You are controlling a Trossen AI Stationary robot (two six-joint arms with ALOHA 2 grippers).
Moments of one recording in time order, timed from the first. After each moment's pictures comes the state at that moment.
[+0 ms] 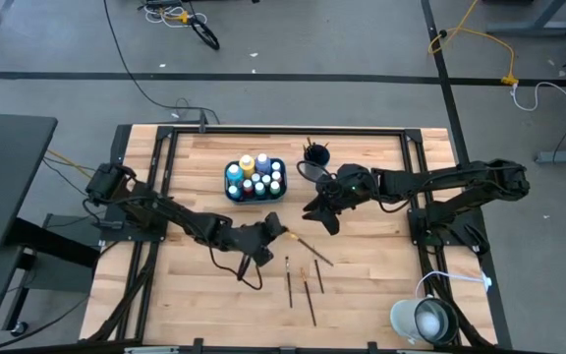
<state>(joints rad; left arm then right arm) -0.32 1.66 0.87 0.27 -0.60 1.23 -0.08 1.36 0.81 0.04 -0.25 0.44</state>
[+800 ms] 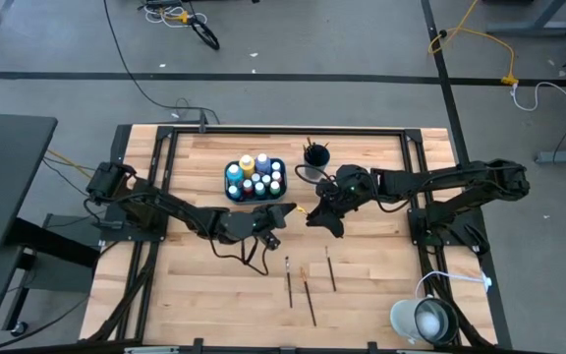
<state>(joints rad) -0.26 1.66 0.87 0.63 -0.77 1.87 -0.08 1.36 0.81 -0.01 -0.38 0.51</state>
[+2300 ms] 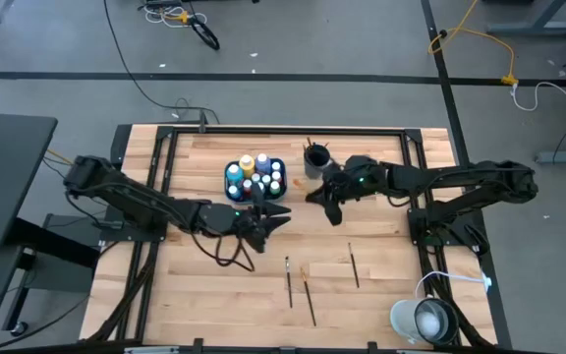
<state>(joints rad) -0.28 1.44 0.87 0.45 -0.53 0.86 -0.13 1.28 0.81 0.00 -0.15 0.31</state>
